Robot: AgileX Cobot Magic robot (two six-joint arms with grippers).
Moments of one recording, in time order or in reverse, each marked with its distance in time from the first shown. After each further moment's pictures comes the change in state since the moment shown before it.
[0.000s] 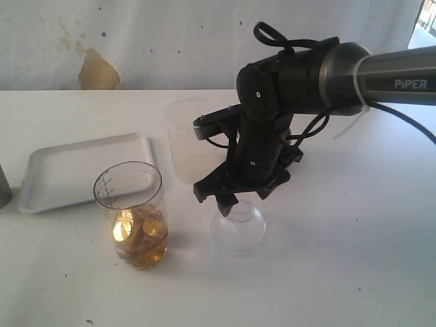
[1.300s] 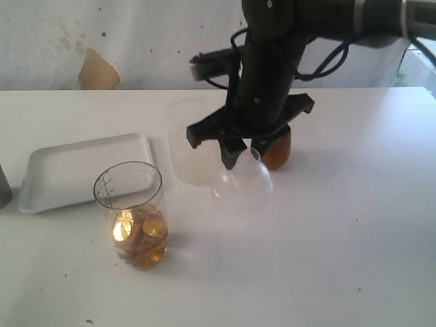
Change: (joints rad) left arm 0.000 0.000 0.000 0.000 0.000 0.000; right arm 0.001 -0.088 -0.232 0.021 0.301 0.022
